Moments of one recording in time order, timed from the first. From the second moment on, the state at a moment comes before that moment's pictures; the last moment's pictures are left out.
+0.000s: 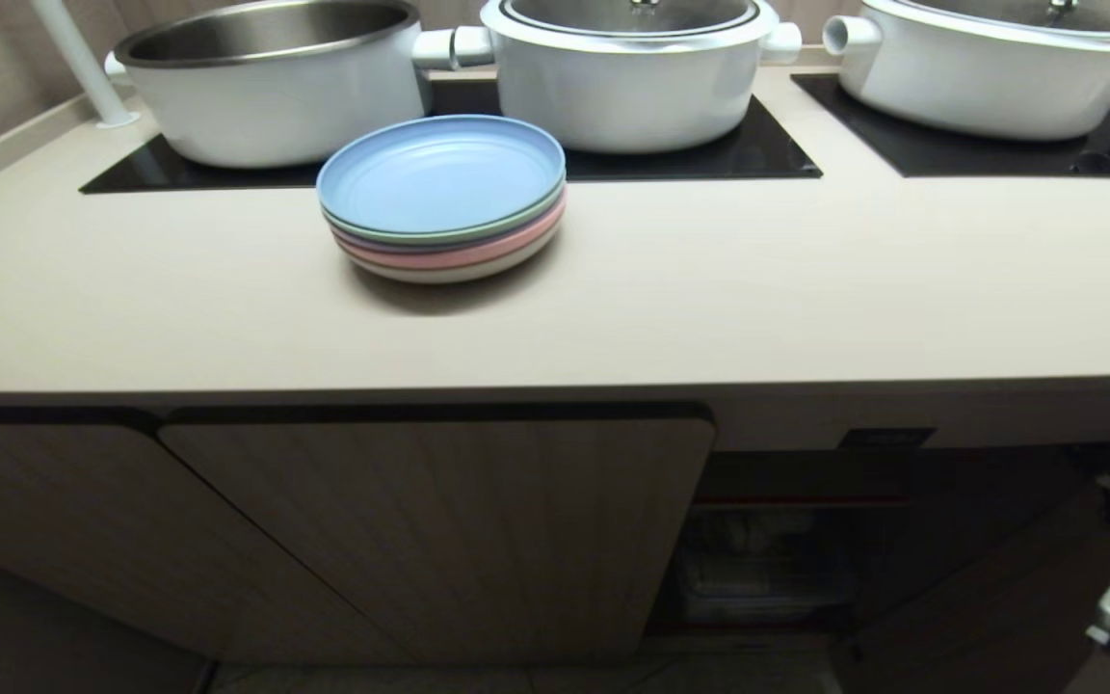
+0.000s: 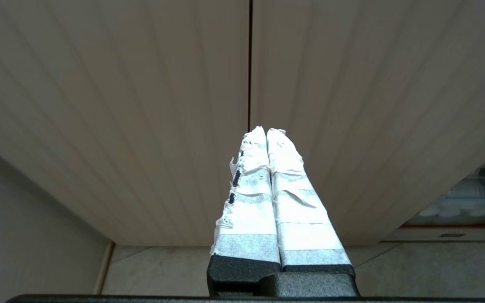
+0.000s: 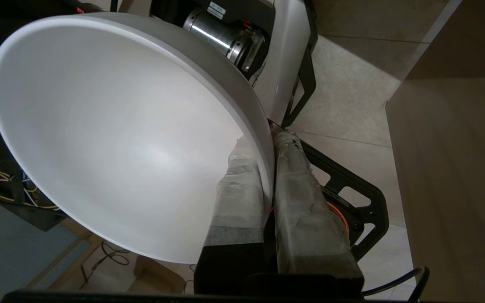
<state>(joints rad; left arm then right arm) 0.00 0.00 0.00 0.00 -0.01 -0.02 0.40 1.07 -0.68 0.78 0.23 -0.02</state>
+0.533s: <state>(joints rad) 0.00 0.00 0.00 0.00 -0.01 -0.02 0.40 1.07 -0.68 0.77 0.23 -0.02</state>
